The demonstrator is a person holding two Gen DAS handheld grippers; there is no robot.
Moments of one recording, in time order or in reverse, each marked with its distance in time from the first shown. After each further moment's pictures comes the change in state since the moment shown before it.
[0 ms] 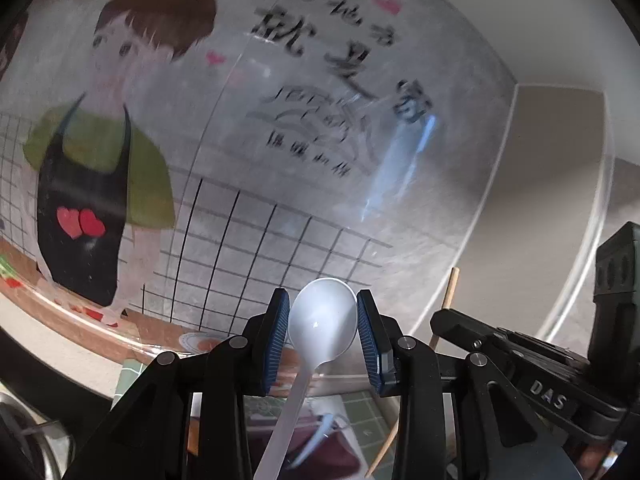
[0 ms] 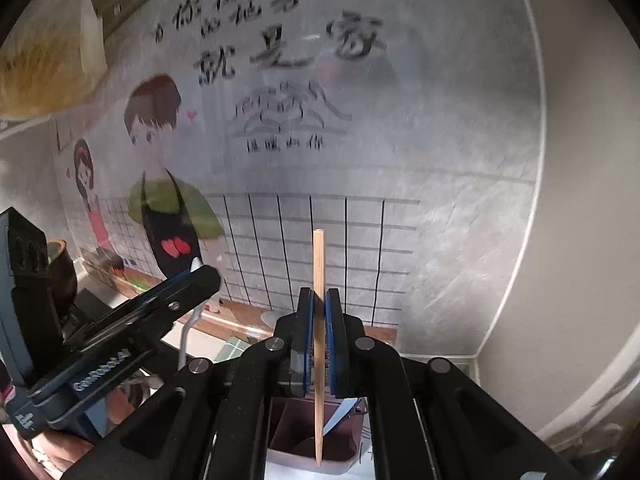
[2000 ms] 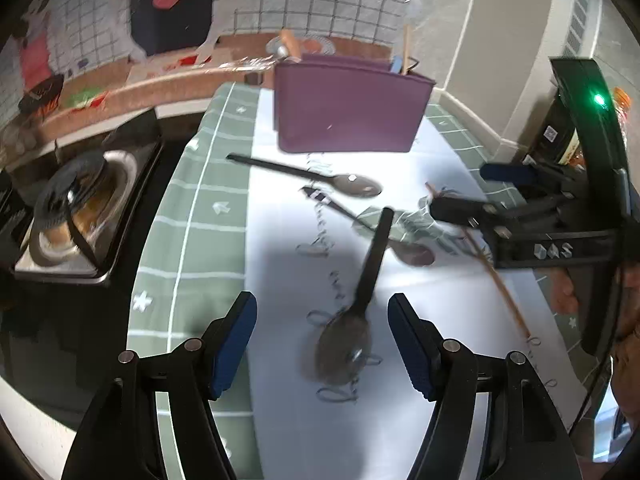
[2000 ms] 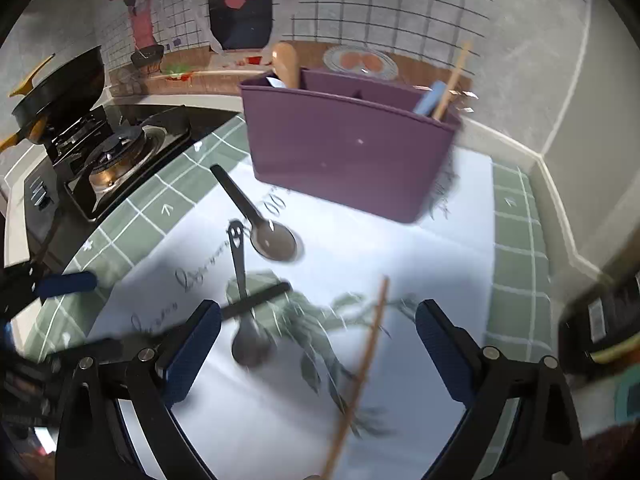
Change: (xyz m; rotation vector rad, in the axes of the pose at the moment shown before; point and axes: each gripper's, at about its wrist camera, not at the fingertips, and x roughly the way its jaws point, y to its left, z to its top) left arm -0.163 0.024 -0.245 0.157 0.620 0.289; right arm -0.002 0.049 -0.244 -0.184 0.441 0.074
